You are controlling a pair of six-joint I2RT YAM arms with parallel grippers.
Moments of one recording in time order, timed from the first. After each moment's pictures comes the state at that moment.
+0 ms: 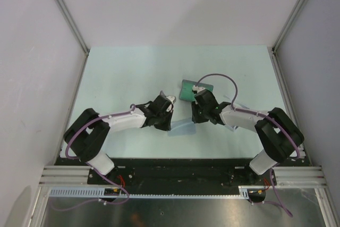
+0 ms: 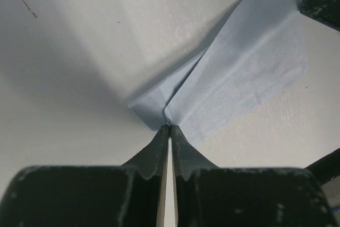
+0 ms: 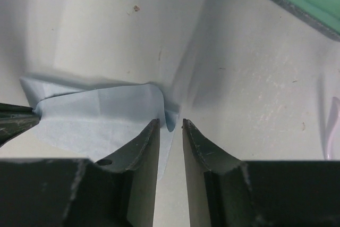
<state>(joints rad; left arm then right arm) -0.77 1.59 0.83 -0.27 0.07 -0.45 0.68 1.57 0.83 -0.16 0.03 0.42</state>
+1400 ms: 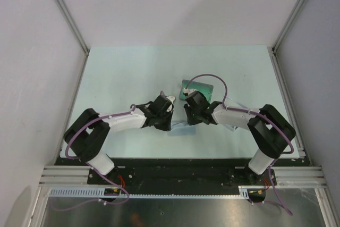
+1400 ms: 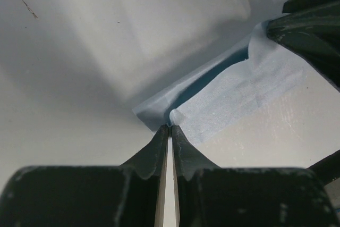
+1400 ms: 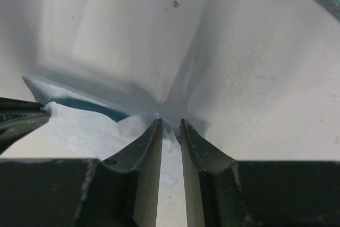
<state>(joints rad) -0.77 1.59 0.83 -0.27 0.06 -0.45 0.77 1.67 0.92 -0.20 0.06 0.39</state>
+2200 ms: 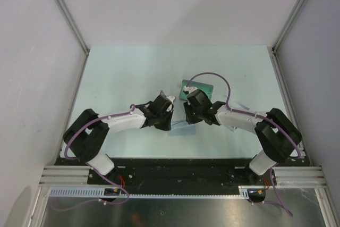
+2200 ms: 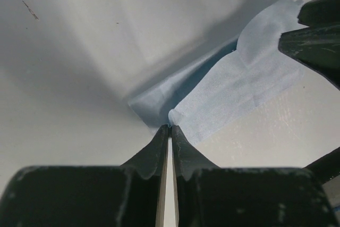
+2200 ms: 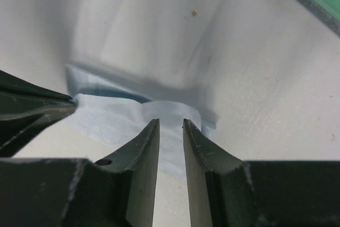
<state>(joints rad) -0.77 1.59 0.83 -0.27 0.06 -0.45 0.78 1.59 0.91 -0.23 0.05 0.38</state>
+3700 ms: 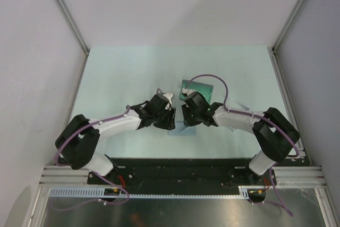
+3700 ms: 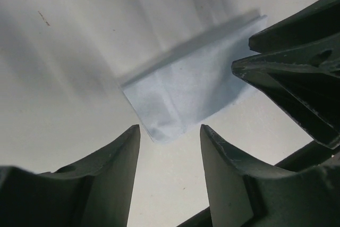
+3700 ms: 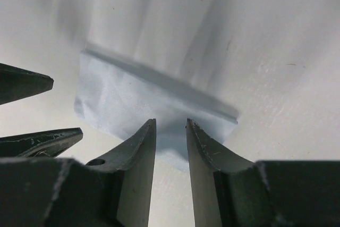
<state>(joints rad) -0.78 1.48 0.82 -0.27 0.06 -0.48 0.81 1.61 0.92 -0.24 0.03 0.46</state>
